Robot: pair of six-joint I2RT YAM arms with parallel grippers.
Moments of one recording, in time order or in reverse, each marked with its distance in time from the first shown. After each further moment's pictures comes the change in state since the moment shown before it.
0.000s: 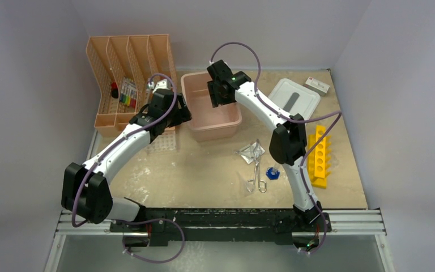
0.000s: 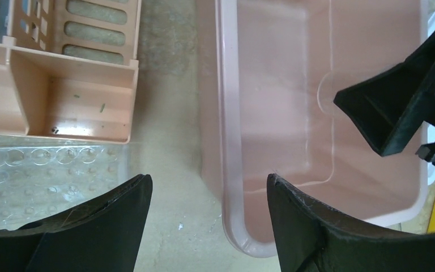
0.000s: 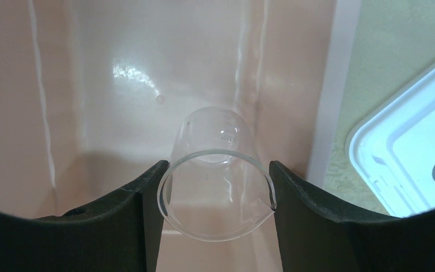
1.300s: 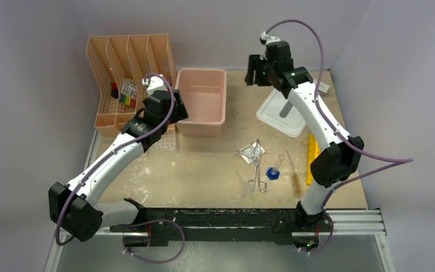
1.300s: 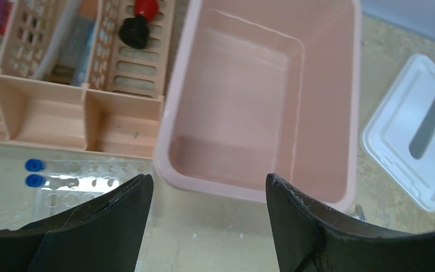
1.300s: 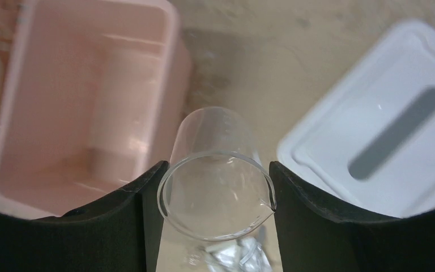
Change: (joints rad) left arm -0.129 -0.154 0.023 -0.027 -0.229 0.082; right arm -0.292 -0.535 -0.475 0.269 -0.219 -0.017
